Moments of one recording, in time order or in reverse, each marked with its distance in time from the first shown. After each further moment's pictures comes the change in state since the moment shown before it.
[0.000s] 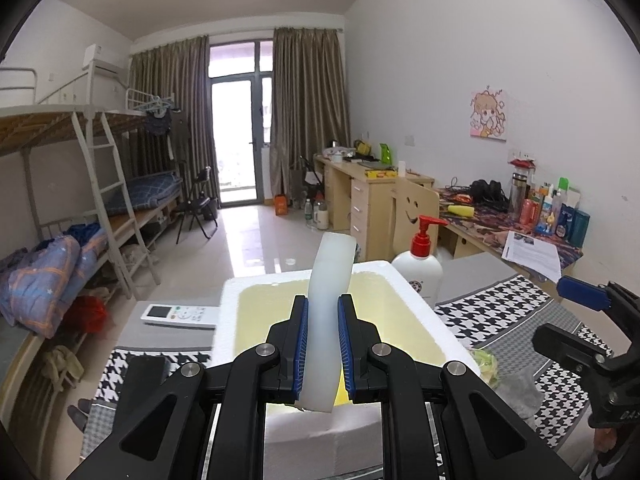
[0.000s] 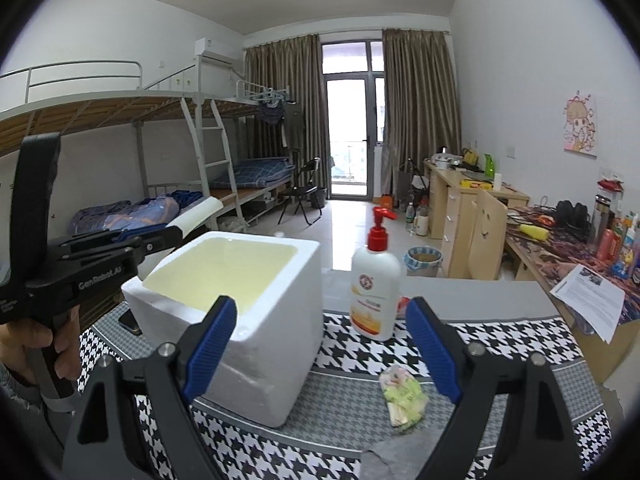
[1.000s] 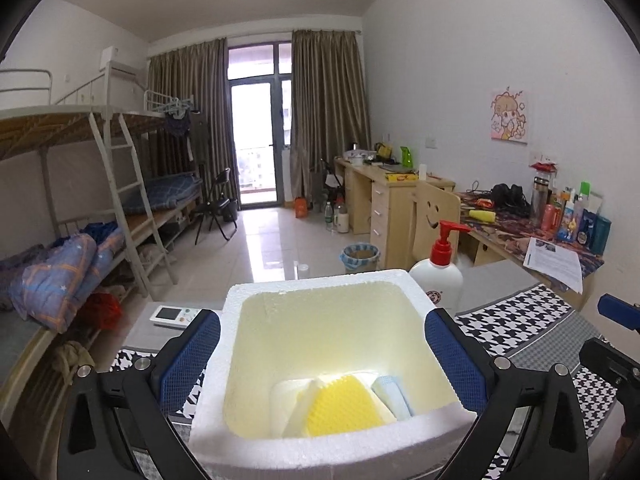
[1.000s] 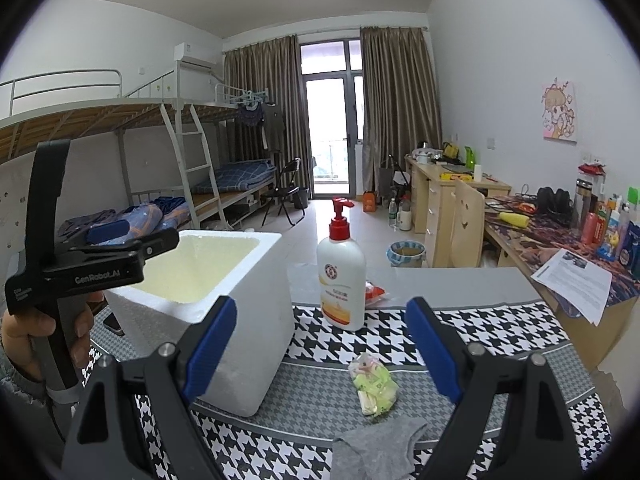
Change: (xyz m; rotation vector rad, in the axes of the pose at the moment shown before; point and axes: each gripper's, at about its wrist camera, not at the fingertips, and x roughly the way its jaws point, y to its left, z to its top) left arm 0.014 -0.012 0.006 -0.015 -0.024 0.087; right arm -0.012 -0.026 -0.011 0.042 -0.009 -0.045
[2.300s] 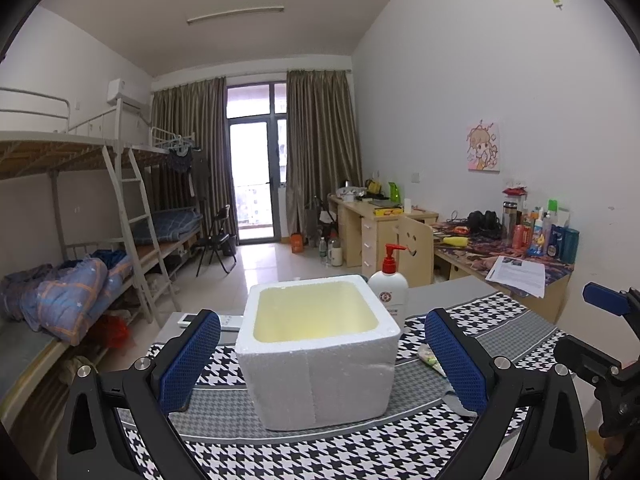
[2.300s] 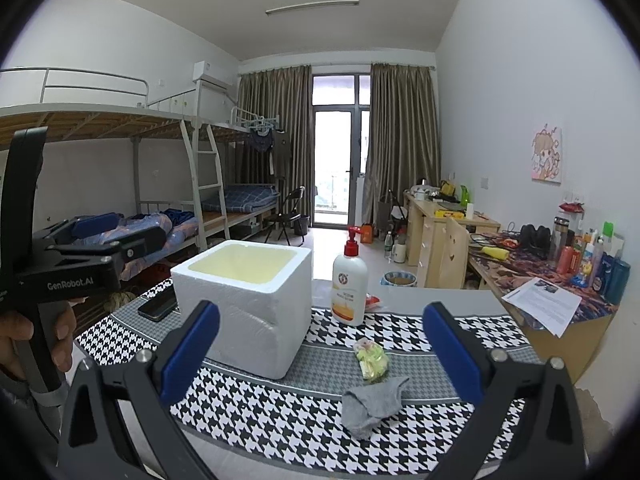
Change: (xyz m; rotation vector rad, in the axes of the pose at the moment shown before) left arm -0.141 -0.023 -0.027 0.017 -0.144 -0.015; right arm -0.113 0.036 -0.023 -0.080 -0.117 -0.022
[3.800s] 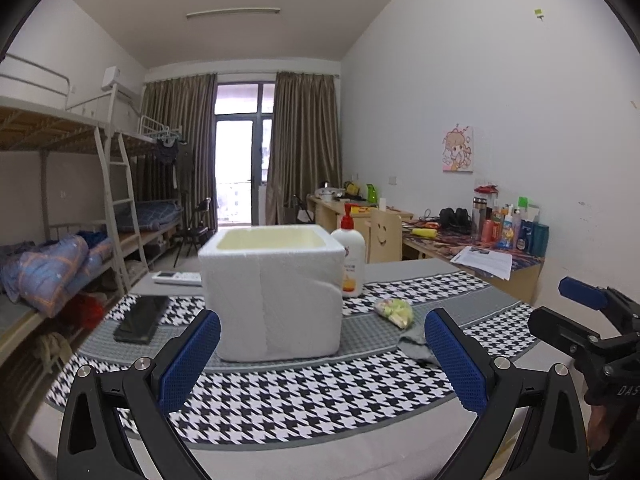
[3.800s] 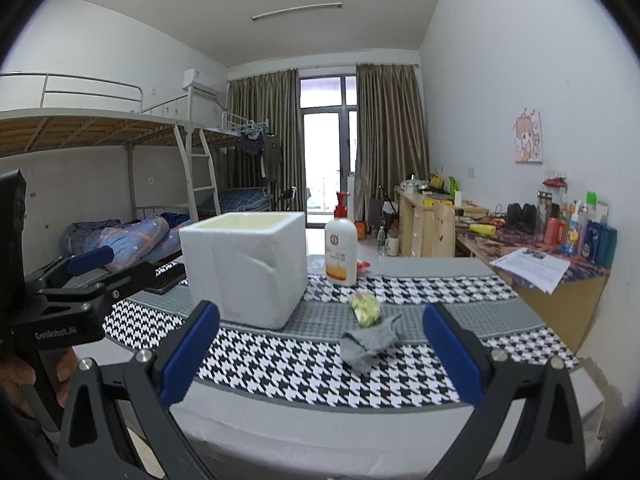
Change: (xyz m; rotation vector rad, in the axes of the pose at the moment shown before) left arm -0.040 -0.026 -0.099 -0.055 -0.022 -0.083; right arm -0.035 -0.005 -0.076 0.059 -0.010 -0.026
